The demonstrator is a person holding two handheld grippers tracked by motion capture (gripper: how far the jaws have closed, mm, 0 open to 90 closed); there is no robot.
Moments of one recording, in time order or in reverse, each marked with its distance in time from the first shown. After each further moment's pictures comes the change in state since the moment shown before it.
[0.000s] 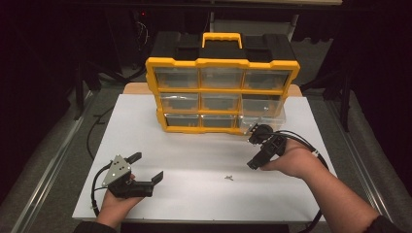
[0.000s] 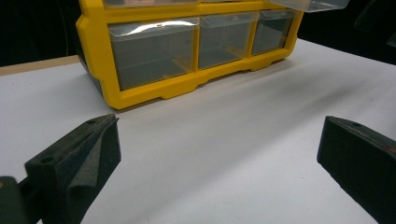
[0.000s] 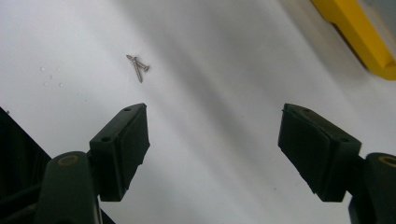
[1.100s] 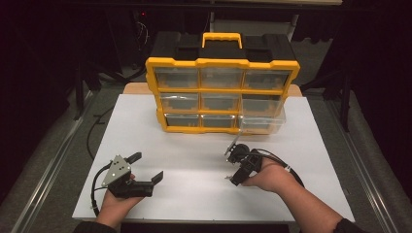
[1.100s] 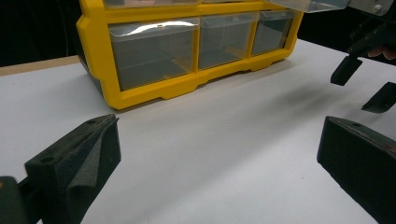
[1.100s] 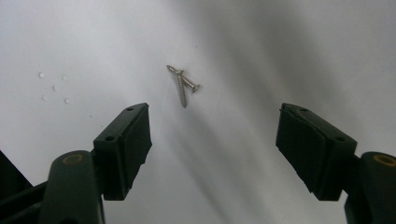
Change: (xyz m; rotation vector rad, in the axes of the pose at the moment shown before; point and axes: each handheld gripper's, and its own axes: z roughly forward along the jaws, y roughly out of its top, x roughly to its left) left arm 0.001 0.000 0.000 -0.001 0.000 -0.002; right arm 0.041 0.013 0.066 0.029 0.024 -0.108
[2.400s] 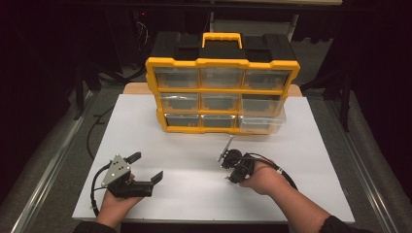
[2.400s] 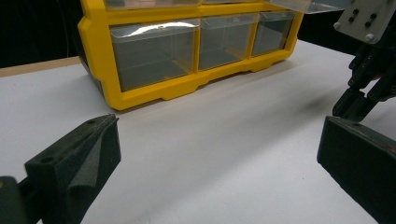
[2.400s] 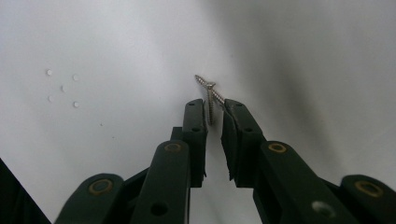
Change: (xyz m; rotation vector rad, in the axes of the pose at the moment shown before) left arm 0.000 0.000 -0.001 -0.004 0.001 0.000; right arm 0.010 0.007 0.019 0.021 0.033 -0.084
